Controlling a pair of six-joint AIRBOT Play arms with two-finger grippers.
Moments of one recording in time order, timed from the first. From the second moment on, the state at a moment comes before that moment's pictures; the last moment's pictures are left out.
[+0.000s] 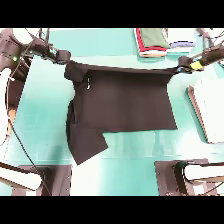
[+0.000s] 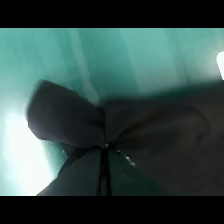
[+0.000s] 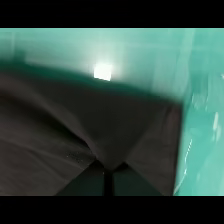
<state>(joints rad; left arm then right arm) -0.14 -1.66 1.85 1.28 -1.16 -1.41 -0.17 -1.54 1.63 -1.16 1.36 1.43</state>
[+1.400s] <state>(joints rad) 0.01 -1.10 1.08 1.29 -1.28 -1.49 -0.49 -1.30 0.74 -1.08 1.29 1.30</state>
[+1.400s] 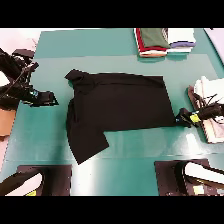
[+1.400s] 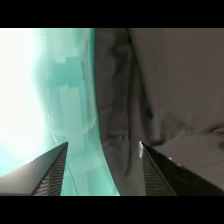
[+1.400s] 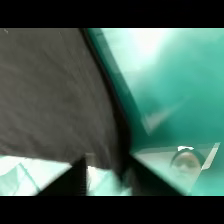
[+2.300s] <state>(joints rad) 0.01 -1.09 0.66 1.14 -1.03 -1.47 -0.35 -1.19 0.82 -1.12 1.27 1.26</state>
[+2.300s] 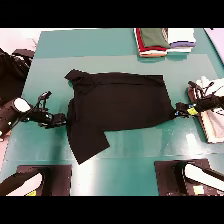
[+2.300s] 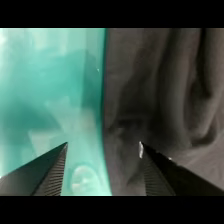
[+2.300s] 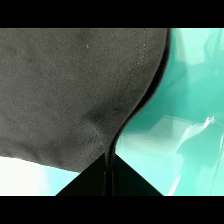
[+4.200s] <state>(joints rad) 0.01 -0.70 2.01 1.25 -1.02 -1.51 -0.35 -0.83 1.97 -1.17 1.35 1.33</state>
